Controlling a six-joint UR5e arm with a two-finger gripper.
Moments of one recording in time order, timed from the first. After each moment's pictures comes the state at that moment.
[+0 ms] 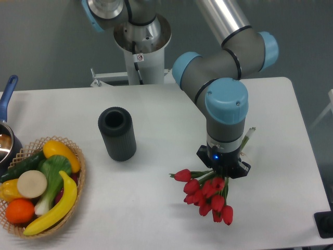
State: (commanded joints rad) arm 2.50 -2.04 -1.38 -1.12 1.60 1.04
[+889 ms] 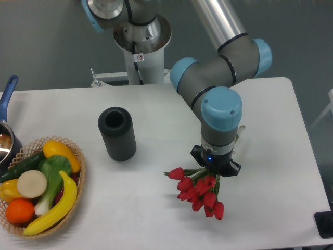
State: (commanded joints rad) arm 2.50 -2.05 -1.45 -1.10 1.59 1.04
